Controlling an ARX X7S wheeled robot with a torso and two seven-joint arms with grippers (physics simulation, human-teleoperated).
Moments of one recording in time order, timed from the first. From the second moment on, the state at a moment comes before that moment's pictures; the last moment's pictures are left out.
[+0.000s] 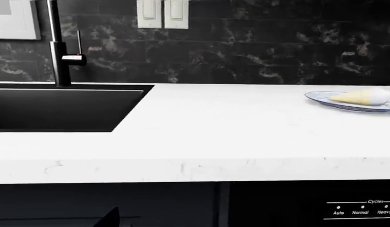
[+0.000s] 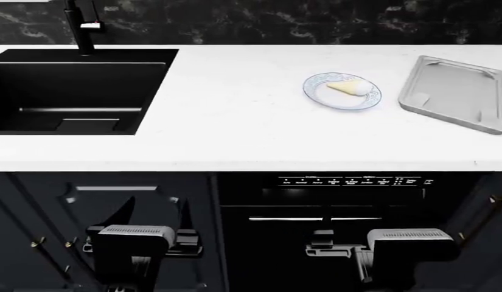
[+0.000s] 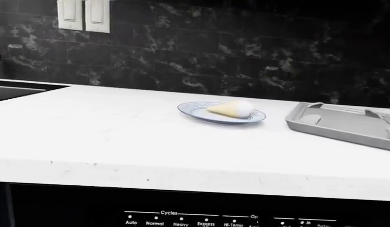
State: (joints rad) left arm 0.02 -0.16 0.09 0.35 -0.17 -0.23 -0.10; right arm -0.05 0.17 -0.09 -0.41 0.06 0.23 0.17
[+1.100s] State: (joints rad) left arm 0.00 -0.24 0.10 0.49 -0.27 -0.34 -0.17; right arm -0.03 0.22 -0.11 -0.54 0.09 0.34 0.22
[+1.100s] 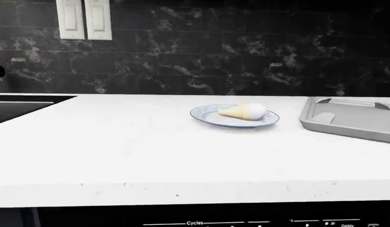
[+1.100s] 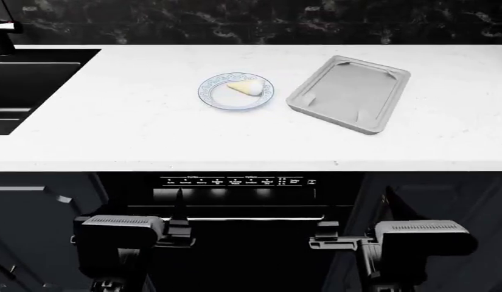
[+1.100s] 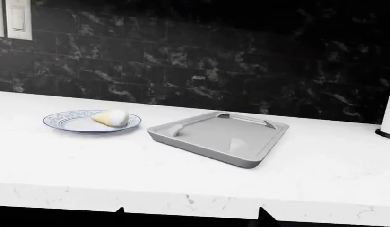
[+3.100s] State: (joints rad) left arm -1.22 -0.59 0.08 0.25 -1.67 -1.45 -0.85; right arm 1.30 0.87 -0.27 -0.32 2.08 1.39 1.23
